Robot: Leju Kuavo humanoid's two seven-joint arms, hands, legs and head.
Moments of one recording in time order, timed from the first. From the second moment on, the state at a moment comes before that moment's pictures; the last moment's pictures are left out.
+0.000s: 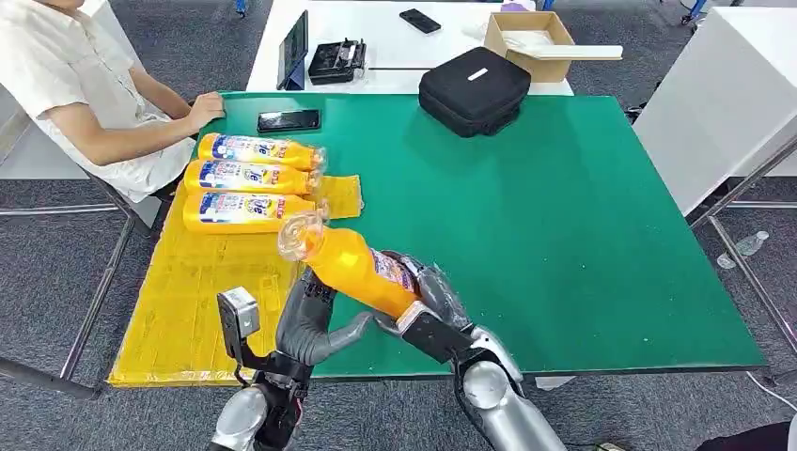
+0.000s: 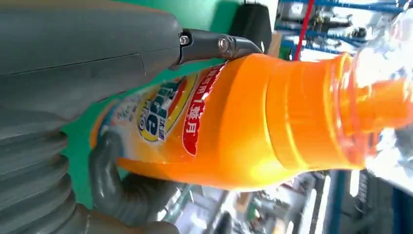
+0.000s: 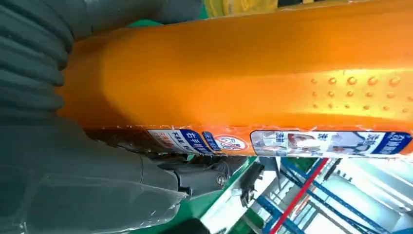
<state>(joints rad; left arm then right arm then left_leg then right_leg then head) -0.08 -0.29 -0.40 -1.34 0.20 -0.21 -0.31 -0.12 0.06 0.42 -1.32 0.55 0.12 -0.46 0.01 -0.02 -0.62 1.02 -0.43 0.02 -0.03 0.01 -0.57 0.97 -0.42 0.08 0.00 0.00</state>
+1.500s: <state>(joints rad) -0.14 -0.30 -0.41 -1.24 0.08 -0.04 -0.39 -0.14 0.04 0.49 -1.26 0.55 0.13 -0.41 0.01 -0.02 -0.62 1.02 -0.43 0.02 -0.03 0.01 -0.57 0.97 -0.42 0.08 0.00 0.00</state>
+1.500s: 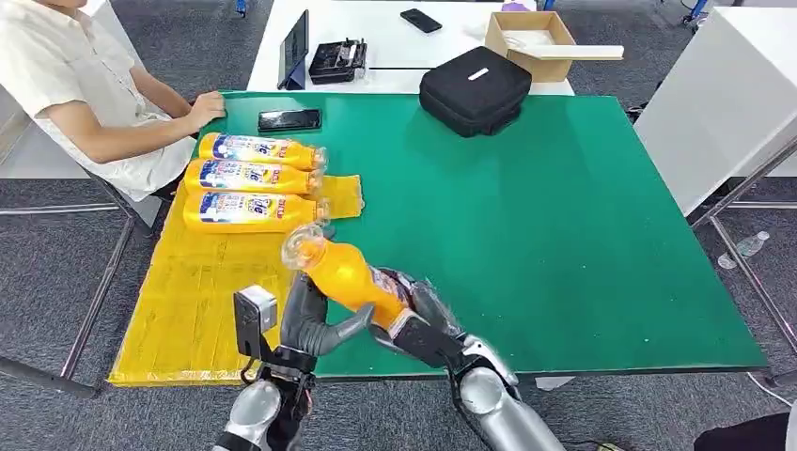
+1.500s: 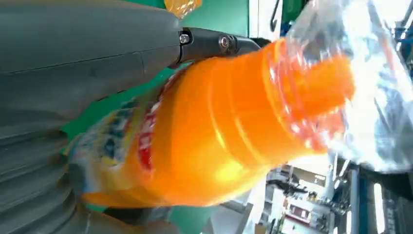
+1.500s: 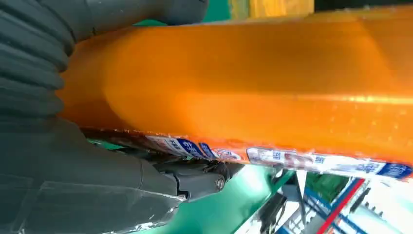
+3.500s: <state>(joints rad) -0.16 -0.31 -0.32 -1.27 -0.02 0.06 -0.32 -0.08 0.10 0.38 -1.19 0.60 0.00 -0.49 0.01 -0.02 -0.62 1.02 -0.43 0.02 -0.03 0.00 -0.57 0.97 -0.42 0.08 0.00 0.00</state>
